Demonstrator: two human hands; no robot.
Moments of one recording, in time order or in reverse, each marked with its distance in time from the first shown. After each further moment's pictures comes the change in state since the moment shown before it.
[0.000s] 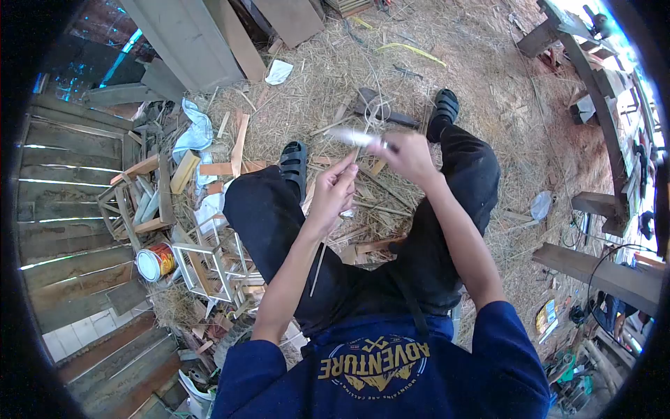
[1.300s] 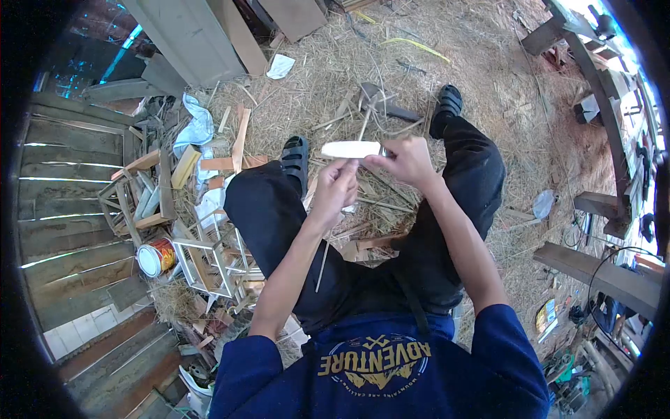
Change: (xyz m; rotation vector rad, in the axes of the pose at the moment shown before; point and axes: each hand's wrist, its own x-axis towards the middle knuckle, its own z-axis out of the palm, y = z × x) left_hand 0.006 -0.004 -0.003 -0.081 -0.011 0.002; right_hand -0.011 0.006 0.005 -0.120 -0.071 -0.142
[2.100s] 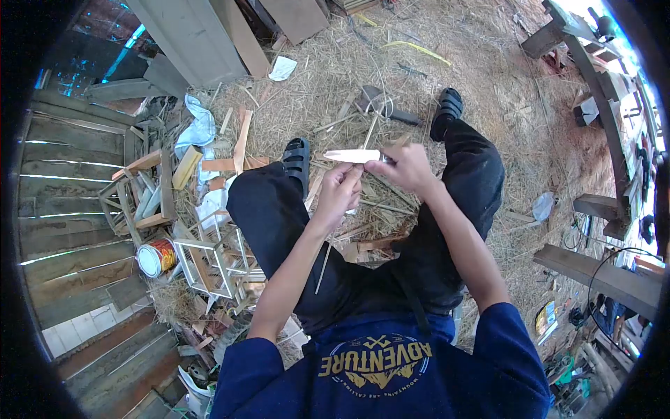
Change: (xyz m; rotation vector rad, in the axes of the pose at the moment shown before) left_hand -0.001 -0.004 -0.004 0.089 -0.024 -0.015; right_hand -0.005 -0.009 0.003 -0.001 0.019 -0.082
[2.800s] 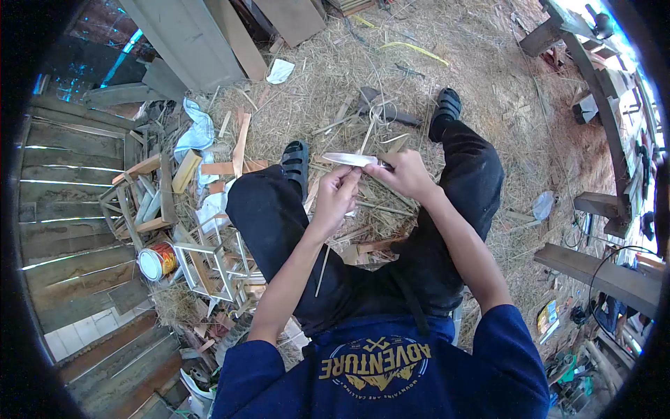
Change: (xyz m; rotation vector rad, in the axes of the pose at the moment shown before) left_hand -0.002 0.003 0.003 0.043 0.007 0.010; right_hand -0.005 -0.001 -0.002 0.147 -0.092 0.098
